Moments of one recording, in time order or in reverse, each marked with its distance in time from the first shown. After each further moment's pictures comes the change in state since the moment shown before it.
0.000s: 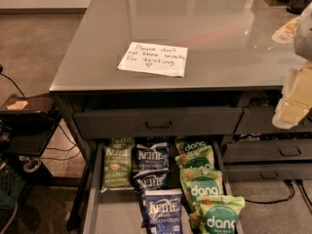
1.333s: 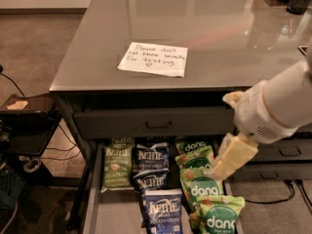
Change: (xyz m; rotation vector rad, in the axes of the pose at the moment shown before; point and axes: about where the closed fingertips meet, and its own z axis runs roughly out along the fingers) arm -0.044 0.078 0.119 -0.097 -0.242 0.099
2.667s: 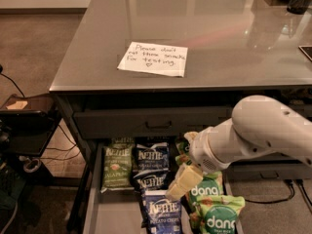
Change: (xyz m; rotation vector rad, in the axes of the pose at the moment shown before) arm -0.004 0.037 0.157 -0.169 -0.137 0.115
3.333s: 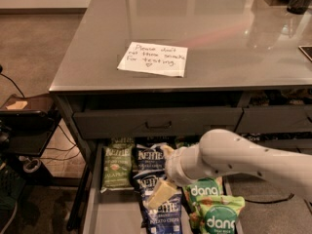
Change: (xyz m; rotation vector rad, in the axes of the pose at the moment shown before) arm 0.001 0.003 0.109 -0.011 -0.091 -0.122
